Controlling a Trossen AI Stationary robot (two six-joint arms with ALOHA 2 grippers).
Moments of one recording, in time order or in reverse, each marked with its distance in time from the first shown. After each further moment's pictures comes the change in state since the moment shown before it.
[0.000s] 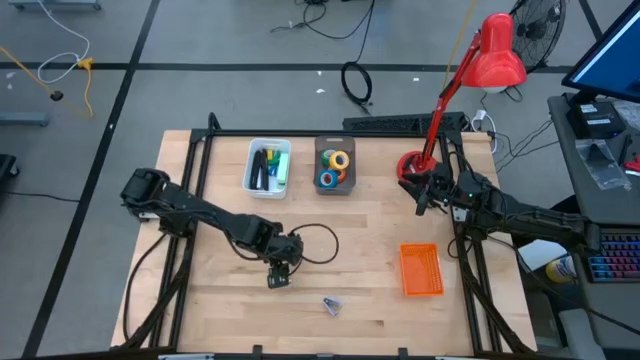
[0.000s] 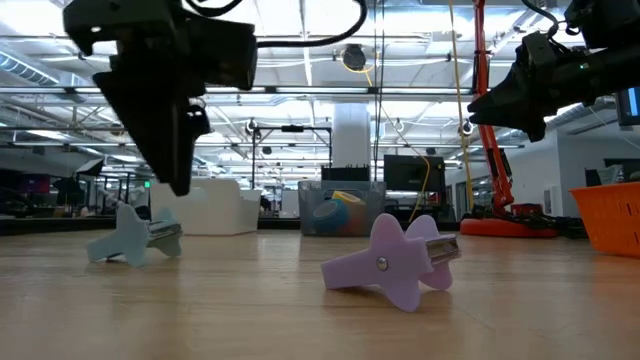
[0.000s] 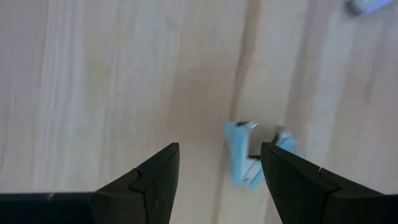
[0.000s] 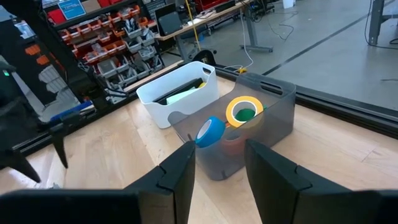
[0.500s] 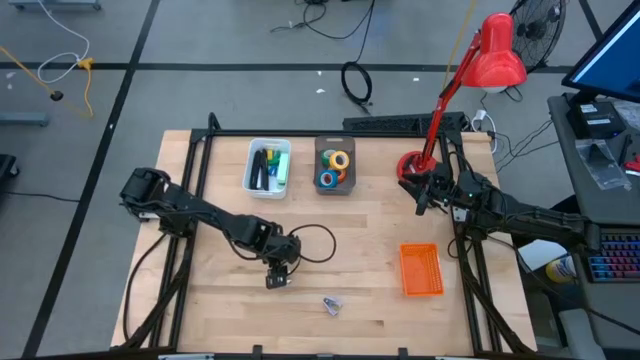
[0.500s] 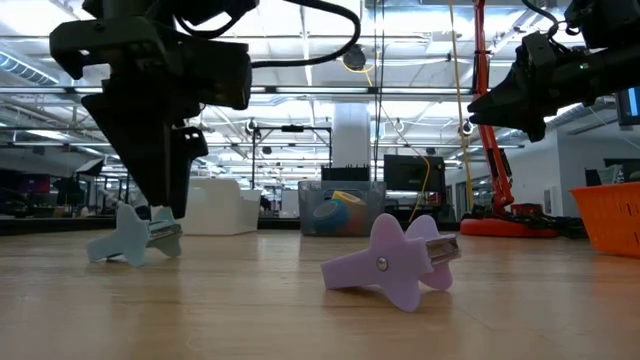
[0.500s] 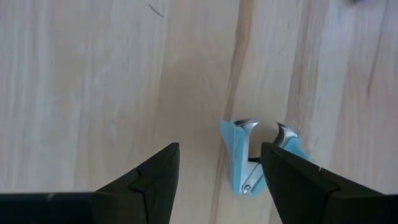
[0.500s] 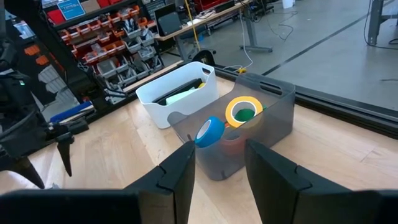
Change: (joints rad) left arm 0.007 -0.003 -0.110 0.166 0.057 0.023; right arm 0.000 0.000 0.000 0.000 0.002 0.000
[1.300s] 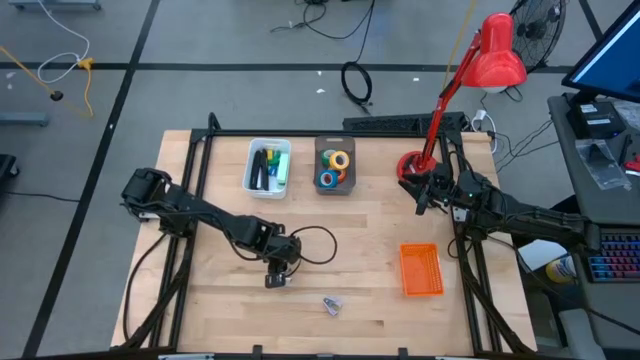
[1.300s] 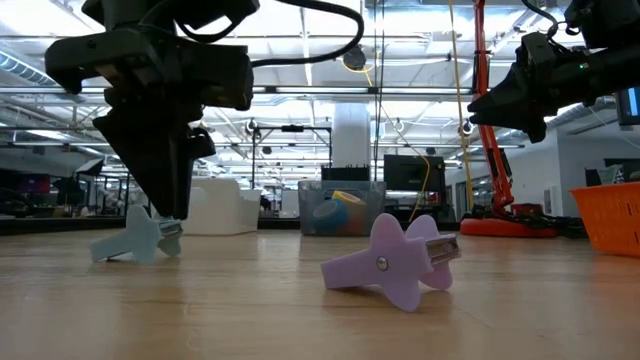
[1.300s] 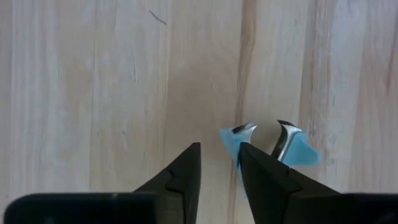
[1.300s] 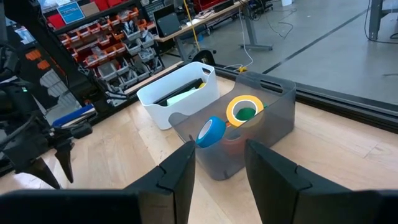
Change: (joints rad) left arm 0.003 0.011 -0.007 0.015 -0.033 0.080; right arm 0.000 0.000 0.000 0.000 0.001 0.028
